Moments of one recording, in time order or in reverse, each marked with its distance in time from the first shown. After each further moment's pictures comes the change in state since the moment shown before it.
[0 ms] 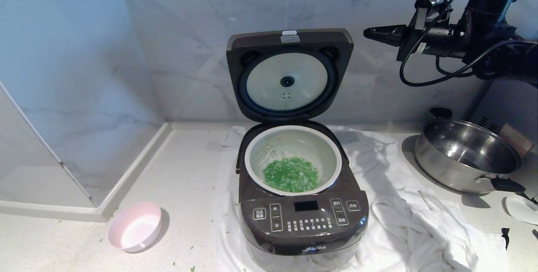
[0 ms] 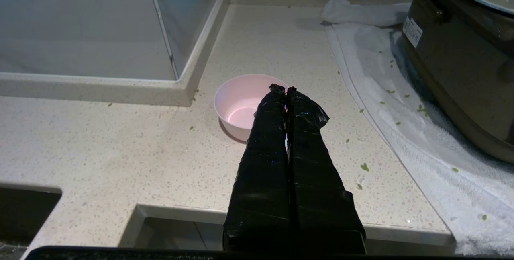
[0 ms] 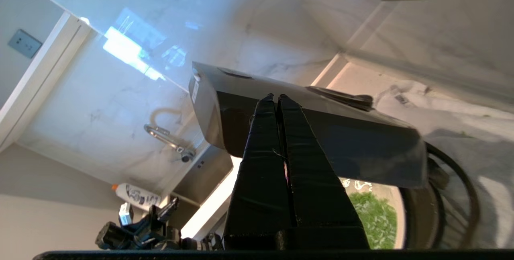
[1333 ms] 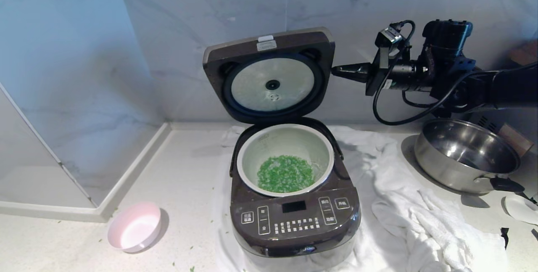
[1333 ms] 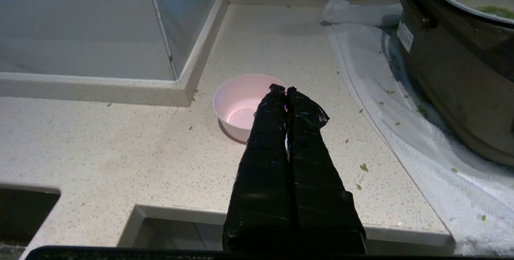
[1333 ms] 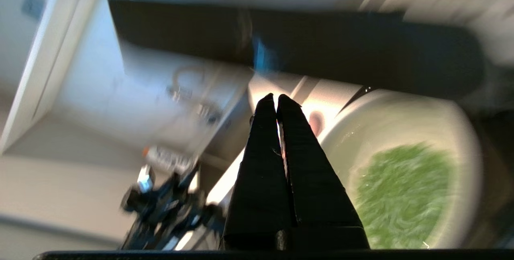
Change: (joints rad) left arm 0.000 0.000 0.000 0.001 0.000 -0.001; right arm 0.161 -0.071 0.371 -0.137 -0.002 -0.033
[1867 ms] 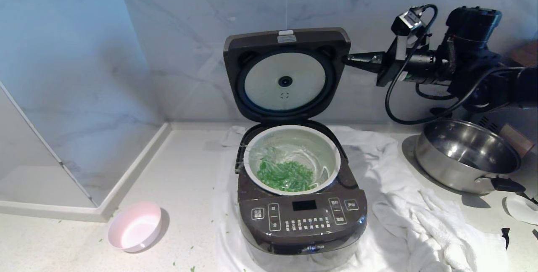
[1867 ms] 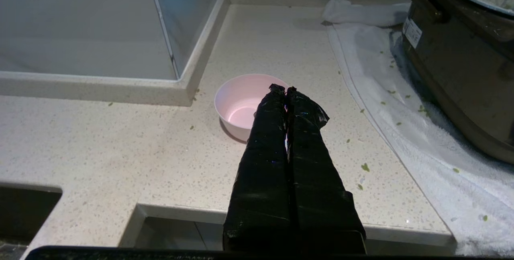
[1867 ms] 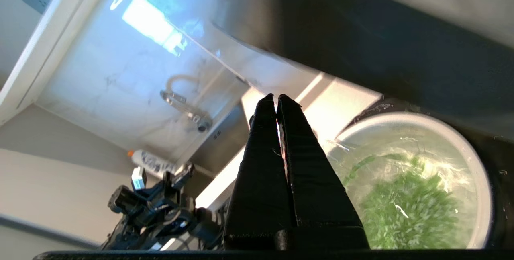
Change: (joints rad) left arm 0.000 0.000 0.000 -0.001 0.000 0.000; right arm -0.051 -0.095 0.086 -0.122 -0.005 0.001
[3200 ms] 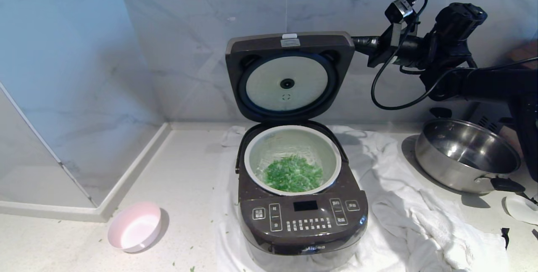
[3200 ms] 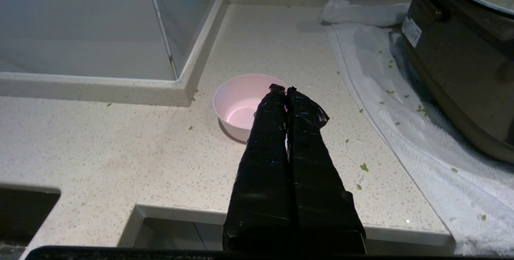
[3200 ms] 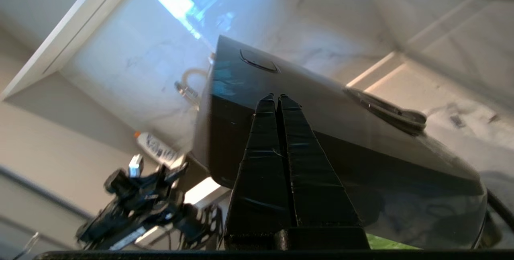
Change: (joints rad) left arm 0.000 0.000 0.000 0.000 0.001 -0.001; right arm -0.024 0.320 -0.477 -0.200 0.146 0.221
